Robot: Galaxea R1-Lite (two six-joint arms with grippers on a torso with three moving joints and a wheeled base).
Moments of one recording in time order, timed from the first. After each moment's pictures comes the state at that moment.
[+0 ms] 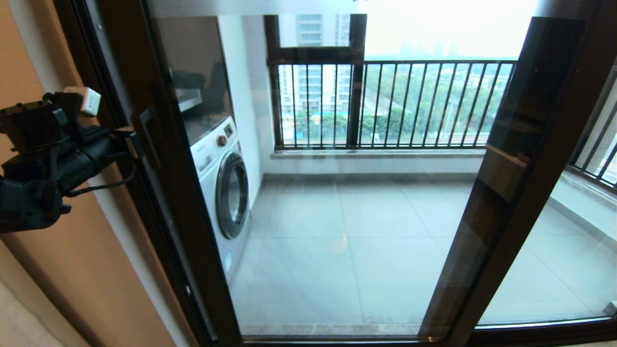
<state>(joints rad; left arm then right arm) 0.10 1.88 -1.09 -0.87 -0.22 0.07 0.00 0.00 -0.02 0.06 0.04 -0.07</state>
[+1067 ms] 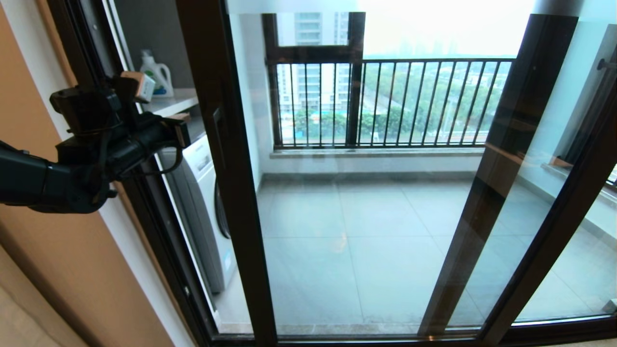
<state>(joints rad) -0.05 1.92 -1.23 -0.81 -0.16 0.08 0.00 0.00 -0.02 0.06 0.04 -0.07</state>
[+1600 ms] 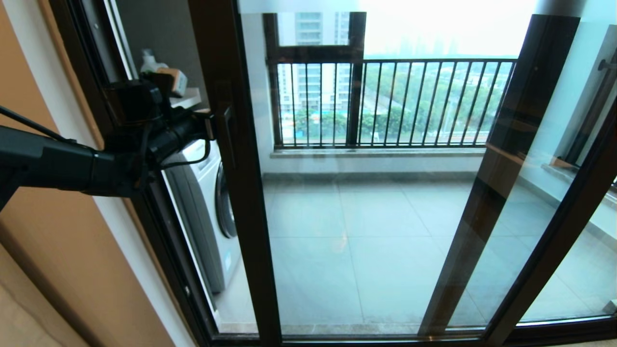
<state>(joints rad) -0.18 2.03 -1.42 -0.72 -0.06 0.08 0.00 0.00 -0.02 0.06 0.04 -0.07</state>
